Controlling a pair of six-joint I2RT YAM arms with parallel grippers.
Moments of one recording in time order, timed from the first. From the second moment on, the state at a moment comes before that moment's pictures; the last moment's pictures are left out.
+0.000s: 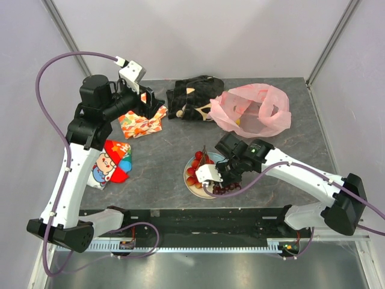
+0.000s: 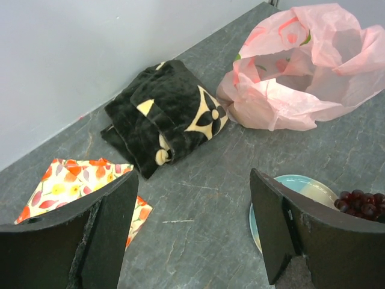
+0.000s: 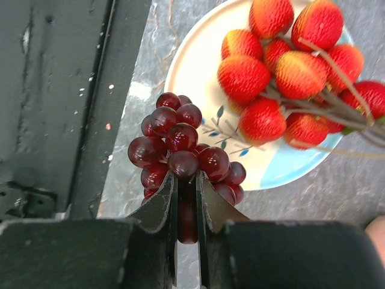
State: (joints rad) left arm -0.27 1.17 1.50 -0.55 0.41 0.16; right arm 0.89 1.32 1.11 -1.00 -0.36 -0.97
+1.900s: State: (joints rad) left arm -0.30 1.31 1.53 -0.51 0.52 0.04; right arm 0.76 1.24 1.37 -1.05 -0.26 -0.77
